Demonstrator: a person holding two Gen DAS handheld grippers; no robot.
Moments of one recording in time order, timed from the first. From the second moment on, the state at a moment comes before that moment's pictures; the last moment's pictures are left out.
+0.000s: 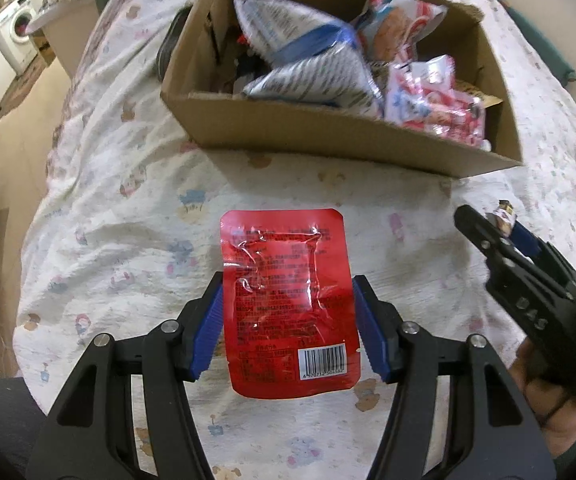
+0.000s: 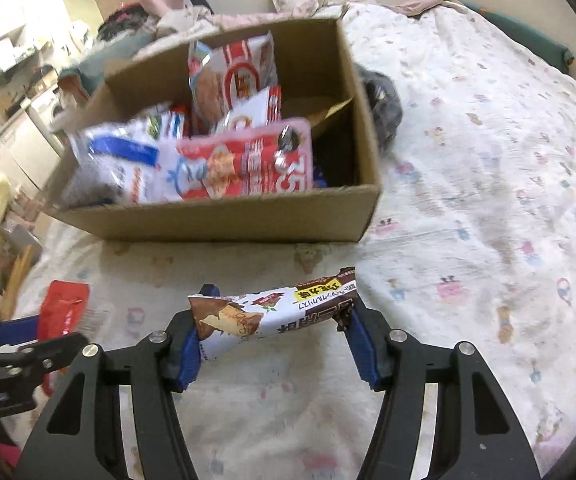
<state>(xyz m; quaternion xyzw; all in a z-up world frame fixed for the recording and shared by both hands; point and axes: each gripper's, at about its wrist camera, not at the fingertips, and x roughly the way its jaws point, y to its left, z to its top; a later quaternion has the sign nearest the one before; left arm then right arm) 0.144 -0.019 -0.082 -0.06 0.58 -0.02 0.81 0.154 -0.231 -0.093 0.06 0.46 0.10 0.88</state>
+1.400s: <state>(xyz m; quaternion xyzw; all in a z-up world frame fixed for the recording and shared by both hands) 0.293 -0.001 -0.008 -0.04 0.44 -0.03 0.90 0.292 -0.206 -0.042 0.12 0.43 0.17 0.88</state>
